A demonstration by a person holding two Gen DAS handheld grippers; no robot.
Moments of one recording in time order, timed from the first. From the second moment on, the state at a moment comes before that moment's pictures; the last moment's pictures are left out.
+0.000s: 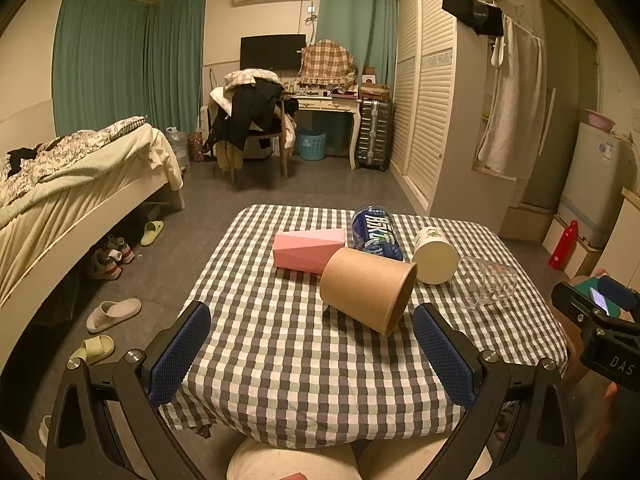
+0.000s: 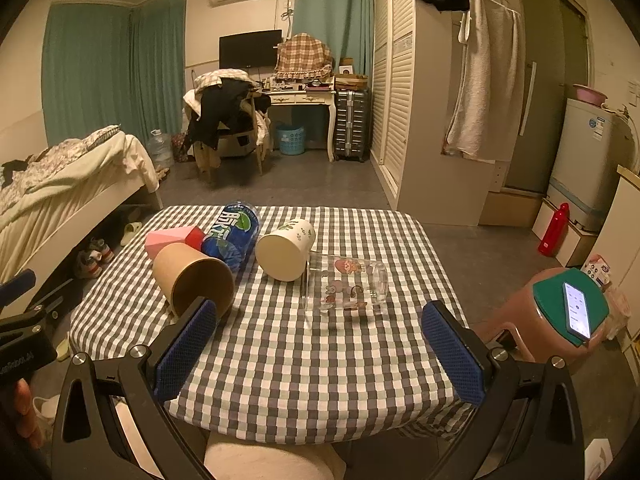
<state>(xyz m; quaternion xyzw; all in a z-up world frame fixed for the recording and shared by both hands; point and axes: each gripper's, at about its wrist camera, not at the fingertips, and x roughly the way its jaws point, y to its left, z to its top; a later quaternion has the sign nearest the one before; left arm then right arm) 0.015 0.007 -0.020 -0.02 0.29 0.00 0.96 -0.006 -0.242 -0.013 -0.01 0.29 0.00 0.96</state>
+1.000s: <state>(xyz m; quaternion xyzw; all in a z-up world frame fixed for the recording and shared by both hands) 0.016 0.007 -0.021 -0.02 0.29 0.00 0.96 -0.006 -0.244 -0.016 0.00 0.29 0.00 0.96</state>
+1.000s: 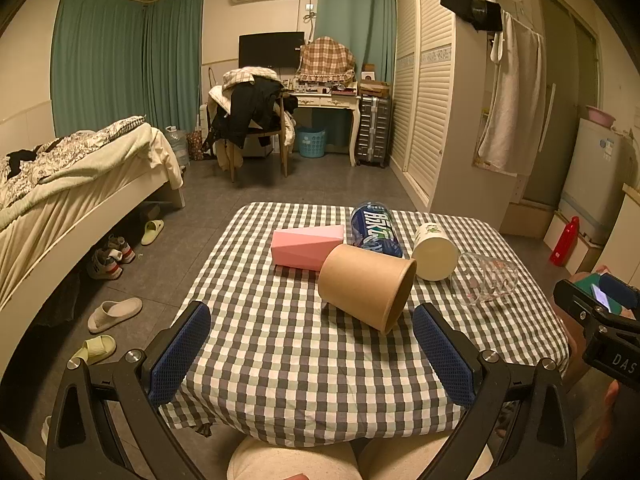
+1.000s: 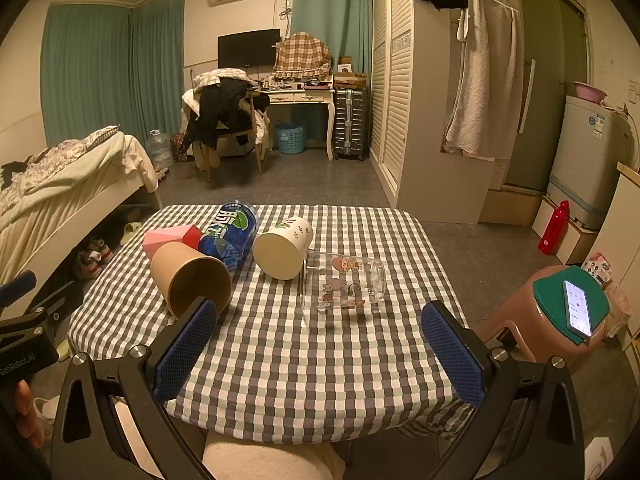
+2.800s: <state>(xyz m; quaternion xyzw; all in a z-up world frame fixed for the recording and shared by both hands) 0.124 0.141 -0.080 -0.08 0.36 0.14 0.92 0.237 -0.005 -0.069 -0.33 0.45 0.30 0.77</state>
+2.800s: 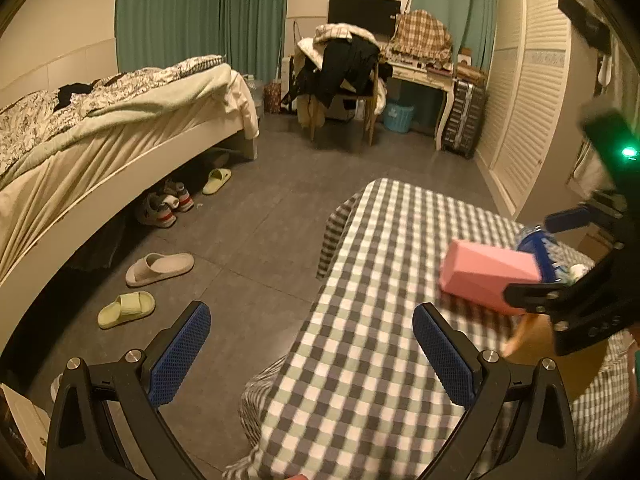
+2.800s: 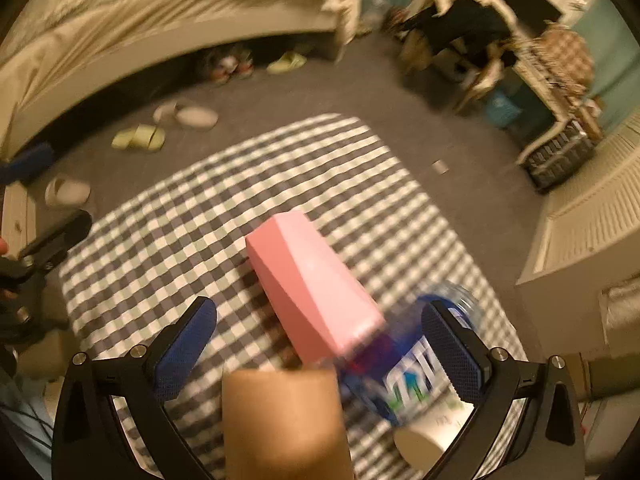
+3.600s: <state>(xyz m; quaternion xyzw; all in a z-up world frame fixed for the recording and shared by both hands) 0.133 0.154 -0.082 -0.08 0.36 0.12 0.92 0.309 0.017 -0.055 -0.28 0.51 0.29 0.76</state>
